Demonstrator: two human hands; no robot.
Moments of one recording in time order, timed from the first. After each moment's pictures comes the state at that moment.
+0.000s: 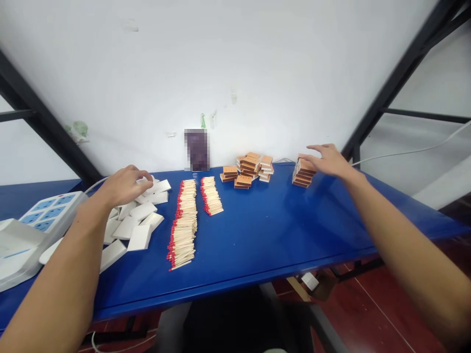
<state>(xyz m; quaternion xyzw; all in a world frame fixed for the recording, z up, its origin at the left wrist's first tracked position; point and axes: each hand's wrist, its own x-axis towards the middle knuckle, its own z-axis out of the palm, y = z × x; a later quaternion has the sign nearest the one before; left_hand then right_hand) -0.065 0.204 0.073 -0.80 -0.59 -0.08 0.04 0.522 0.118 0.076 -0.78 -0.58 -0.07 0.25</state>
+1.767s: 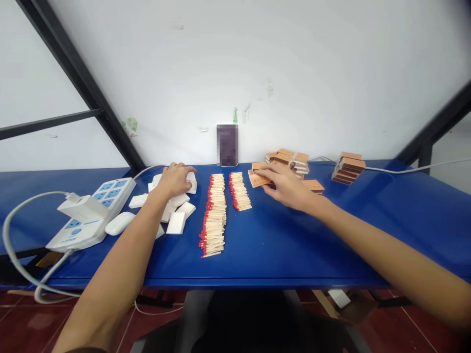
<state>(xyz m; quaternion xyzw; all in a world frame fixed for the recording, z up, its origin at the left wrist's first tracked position) -0.038 0.197 0.045 -0.81 -0.58 -0.07 0.10 0.318 0.123 0.032 -0.39 -0.86 -0.09 0.30</state>
